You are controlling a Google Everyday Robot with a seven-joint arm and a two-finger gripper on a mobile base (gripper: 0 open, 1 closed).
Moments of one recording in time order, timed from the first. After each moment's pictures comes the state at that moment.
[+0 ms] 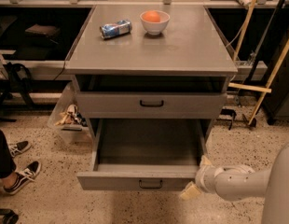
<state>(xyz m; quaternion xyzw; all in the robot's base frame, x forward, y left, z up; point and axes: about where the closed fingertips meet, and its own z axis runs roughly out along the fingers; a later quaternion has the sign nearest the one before) 0.511 -0.206 0.426 -0.45 0.85 0.01 0.29</state>
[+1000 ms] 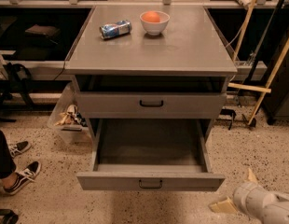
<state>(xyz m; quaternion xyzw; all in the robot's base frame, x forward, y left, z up) 0.432 -0.303 0.514 -0.33 0.88 -0.04 0.33</state>
